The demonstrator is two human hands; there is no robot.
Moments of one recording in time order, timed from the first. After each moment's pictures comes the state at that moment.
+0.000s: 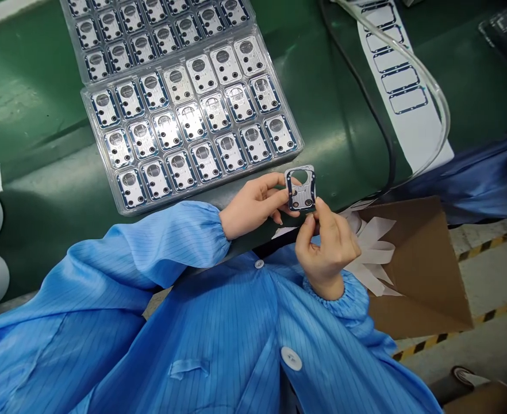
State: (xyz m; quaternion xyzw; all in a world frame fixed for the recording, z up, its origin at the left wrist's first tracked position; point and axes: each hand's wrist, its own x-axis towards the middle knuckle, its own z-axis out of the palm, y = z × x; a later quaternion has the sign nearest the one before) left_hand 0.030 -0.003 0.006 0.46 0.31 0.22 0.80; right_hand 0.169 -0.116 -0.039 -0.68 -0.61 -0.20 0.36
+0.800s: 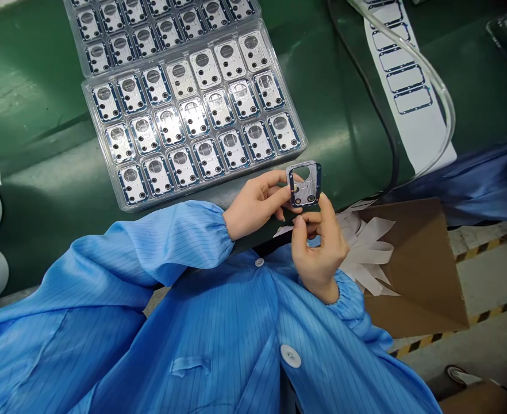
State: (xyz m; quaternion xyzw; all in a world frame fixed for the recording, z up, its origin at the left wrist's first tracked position) left_hand 0.031 -0.007 0.003 0.49 0.32 0.27 0.76; right_hand 0.150 -0.119 -0.027 -0.70 -0.57 0.02 0.43
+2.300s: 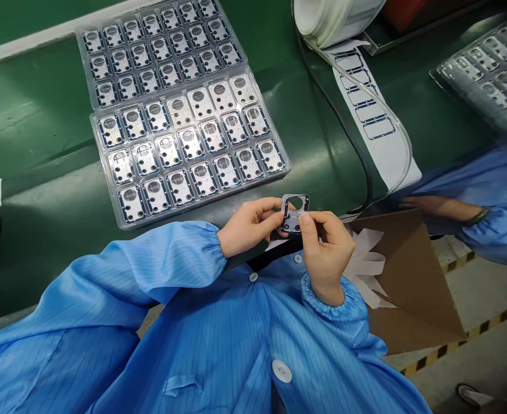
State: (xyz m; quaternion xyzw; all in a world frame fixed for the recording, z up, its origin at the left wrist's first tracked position) left_hand 0.028 -0.012 0.009 0.53 0.33 0.21 0.75; right_hand 0.171 -0.095 -0.009 -0.68 -0.51 0.10 0.51
